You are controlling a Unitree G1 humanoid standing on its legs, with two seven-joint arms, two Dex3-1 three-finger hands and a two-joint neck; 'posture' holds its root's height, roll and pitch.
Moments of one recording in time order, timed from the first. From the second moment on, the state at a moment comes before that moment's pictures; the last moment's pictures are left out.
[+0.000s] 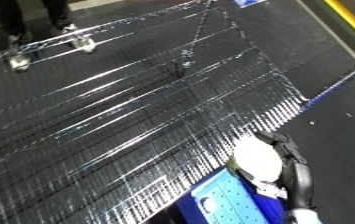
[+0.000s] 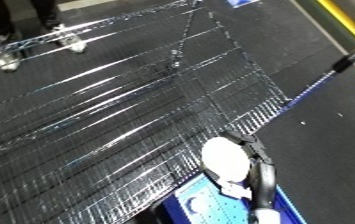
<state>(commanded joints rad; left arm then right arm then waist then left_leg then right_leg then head) -0.07 0.41 -0.08 0.17 -0.73 -0.10 -0.14 -0.12 -0.45 -0.09 0.11 0.47 -0.33 -0.41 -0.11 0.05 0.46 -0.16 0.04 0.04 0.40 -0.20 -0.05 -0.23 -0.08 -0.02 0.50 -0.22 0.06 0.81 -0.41</state>
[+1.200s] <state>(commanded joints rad) -0.10 0.31 -0.16 0.28 -0.78 -0.18 -0.14 -0.01 -0.49 -0.18 0.21 0.60 -0.39 -0.21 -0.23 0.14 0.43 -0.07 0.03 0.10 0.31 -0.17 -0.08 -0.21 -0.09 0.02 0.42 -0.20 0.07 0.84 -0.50</state>
